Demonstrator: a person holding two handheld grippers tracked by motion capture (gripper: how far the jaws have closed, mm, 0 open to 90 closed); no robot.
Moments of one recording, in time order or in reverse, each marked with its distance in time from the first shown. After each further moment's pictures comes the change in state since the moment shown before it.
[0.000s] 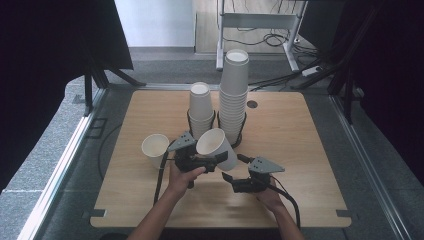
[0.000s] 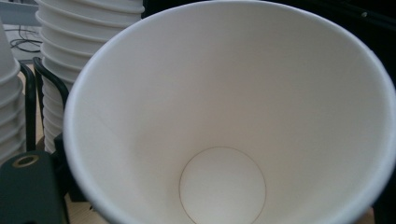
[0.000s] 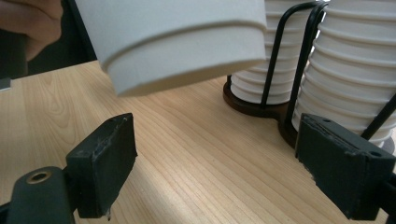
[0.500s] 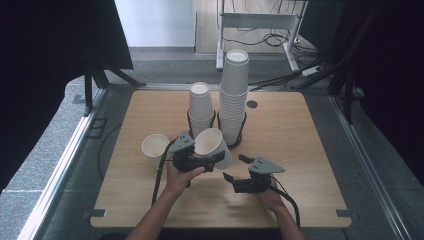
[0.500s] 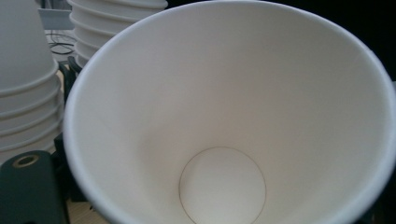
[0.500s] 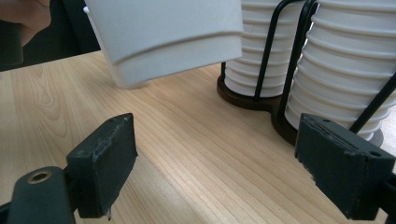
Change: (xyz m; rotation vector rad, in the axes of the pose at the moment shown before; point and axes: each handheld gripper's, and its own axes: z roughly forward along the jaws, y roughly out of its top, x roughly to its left) left arm 0.002 -0.002 -0.003 0.031 0.096 0.055; right arm -0.001 -0.003 -0.001 0.020 -0.023 -0.012
